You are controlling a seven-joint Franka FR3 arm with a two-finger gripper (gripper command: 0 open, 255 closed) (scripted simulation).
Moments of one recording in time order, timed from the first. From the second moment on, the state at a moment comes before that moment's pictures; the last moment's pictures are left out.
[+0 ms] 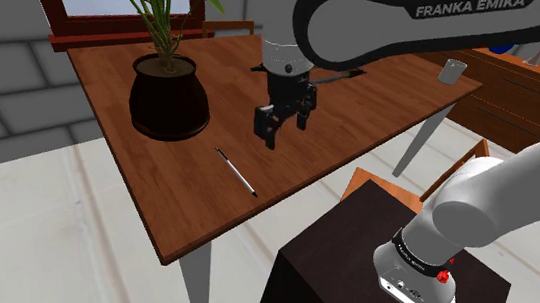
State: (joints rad) arm 0.02 -0.41 0.54 -2.22 0.10 1.72 0.47
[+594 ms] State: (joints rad) arm 0.02 0.00 0.77 -2.00 -0.13 1.75 0.87
